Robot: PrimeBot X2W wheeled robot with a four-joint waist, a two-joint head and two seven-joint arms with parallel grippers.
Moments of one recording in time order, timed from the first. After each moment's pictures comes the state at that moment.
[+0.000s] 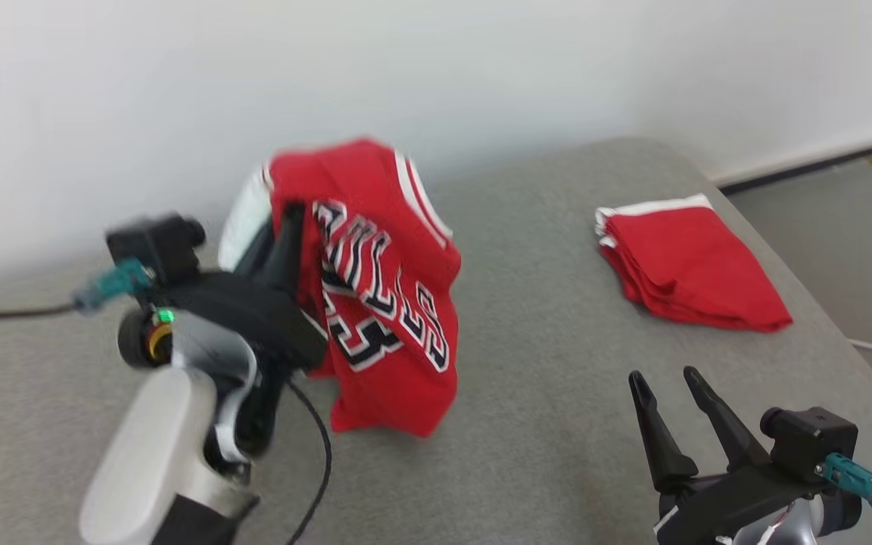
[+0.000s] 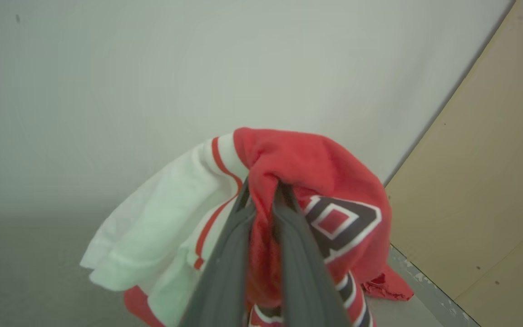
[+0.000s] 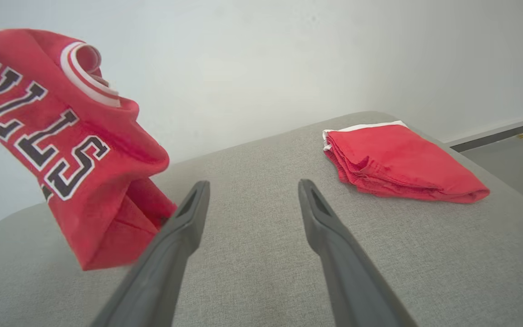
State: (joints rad) left arm -0.59 0.16 -0.30 0.23 -0.73 0.04 0.11; right arm 0.02 -0.05 0.05 -0.11 0.29 0.13 0.17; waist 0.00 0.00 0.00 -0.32
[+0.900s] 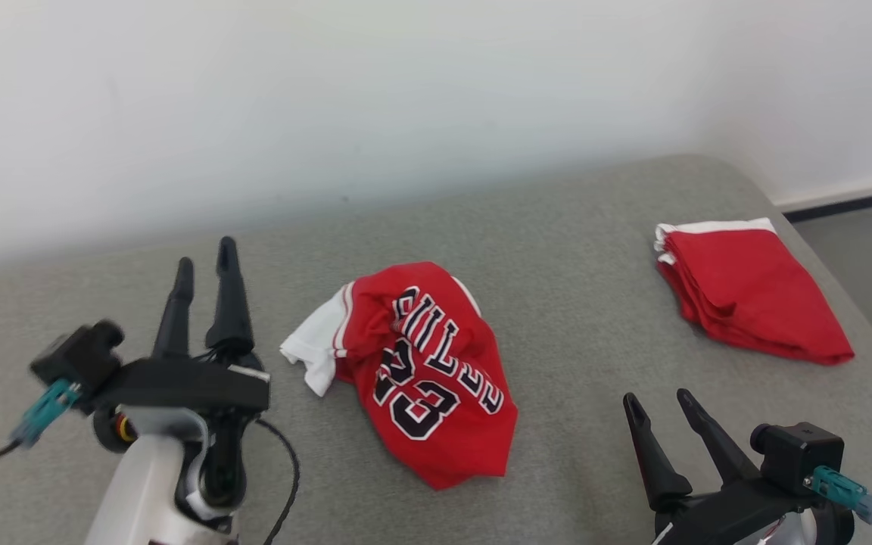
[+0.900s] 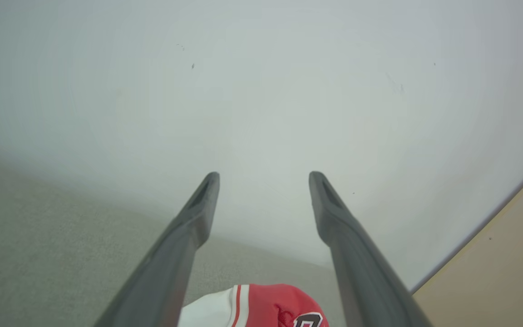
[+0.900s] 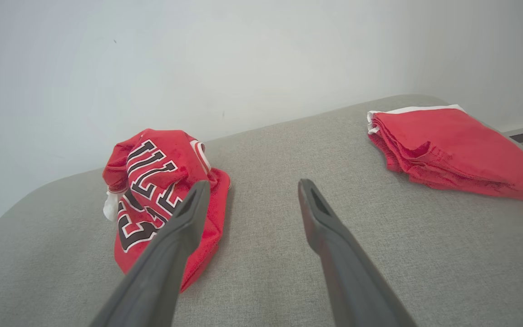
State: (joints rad) left arm -0.48 0.10 -0.16 0.41 -0.83 -0.03 -0.23; right arm 0.04 -0.06 0.06 -0.09 0.30 0.13 0.18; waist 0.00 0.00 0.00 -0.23
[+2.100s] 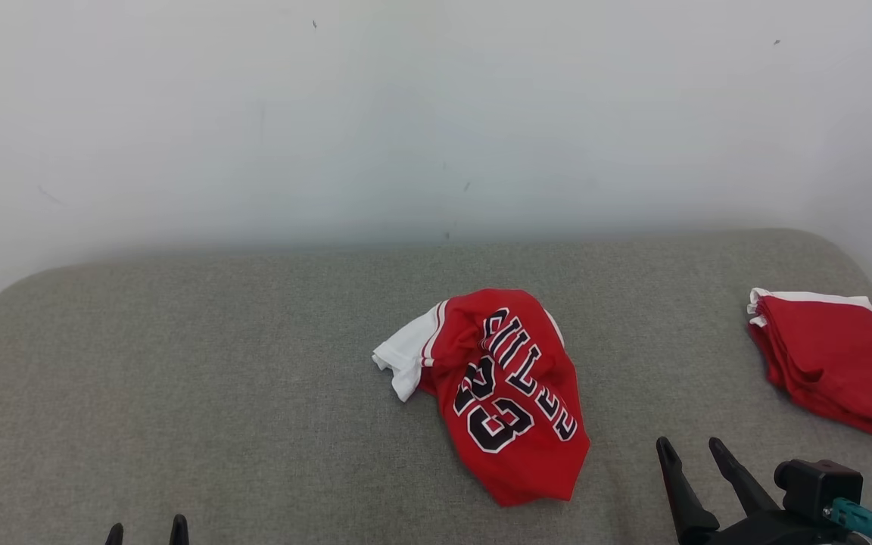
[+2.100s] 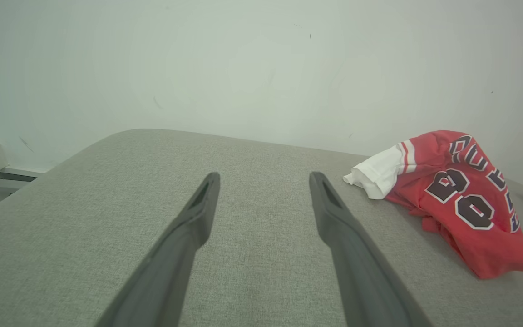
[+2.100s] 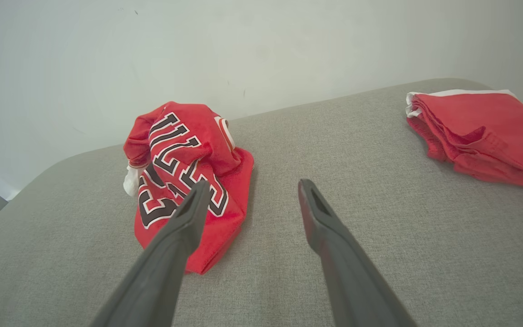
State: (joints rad) left arm 0.23 0.13 0.05 0.05 -0.30 -0.12 -0.26; right arm 0.11 -0.05 -0.02 -0.02 0.29 0.13 0.19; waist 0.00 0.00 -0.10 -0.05
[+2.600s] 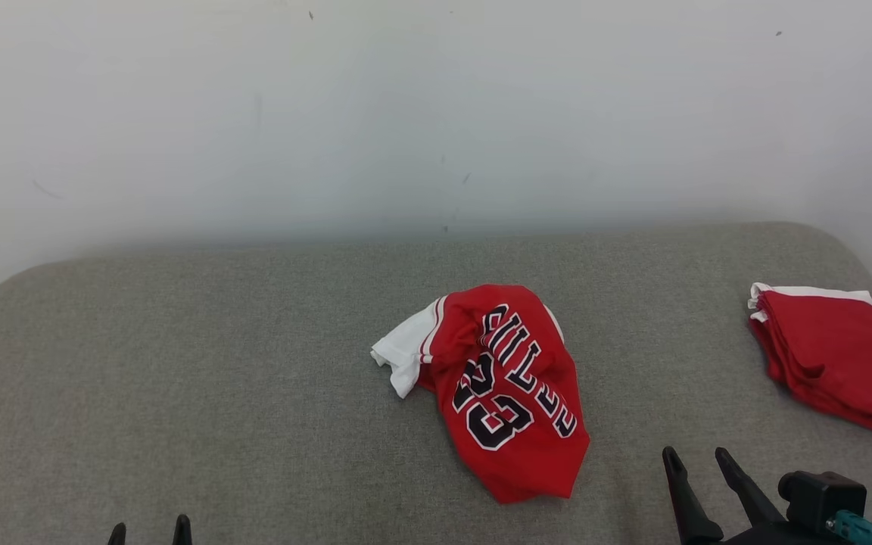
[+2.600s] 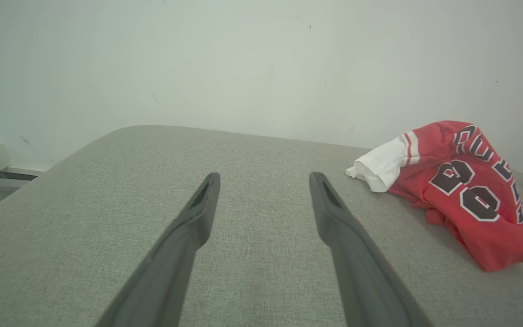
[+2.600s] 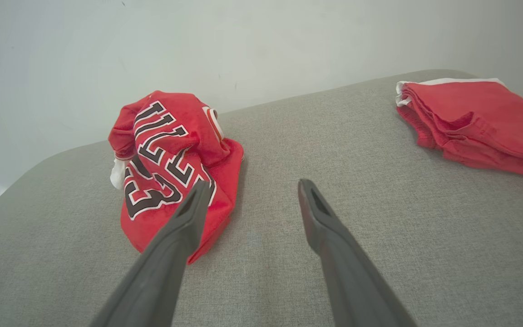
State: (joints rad) left arm 0.23 0.13 0.05 0.05 -0.28 -0.11 -0.26; right arm 0.12 -0.05 -0.03 0.00 0.29 0.13 0.17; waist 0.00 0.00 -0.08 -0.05
